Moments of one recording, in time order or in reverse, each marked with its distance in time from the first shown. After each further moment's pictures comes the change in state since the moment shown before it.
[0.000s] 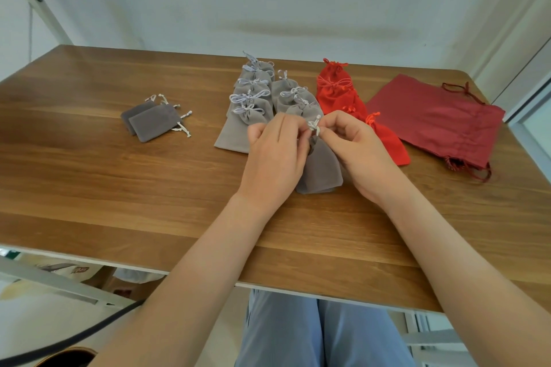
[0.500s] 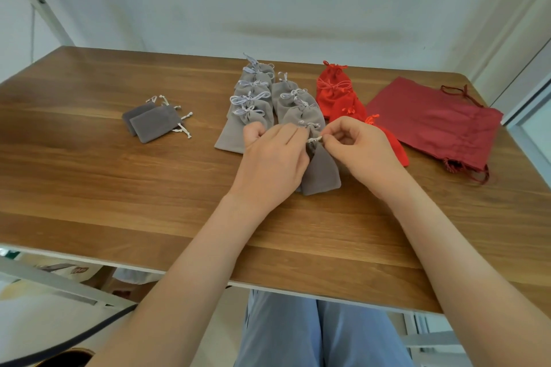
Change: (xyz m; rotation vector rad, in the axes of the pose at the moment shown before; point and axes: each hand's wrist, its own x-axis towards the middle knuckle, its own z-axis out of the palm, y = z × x) left_hand 0.000 -0.001 -0.013 0.198 -0.122 0.165; right_hand 0.006 0.005 -0.010 -0.363 0.115 -0.012
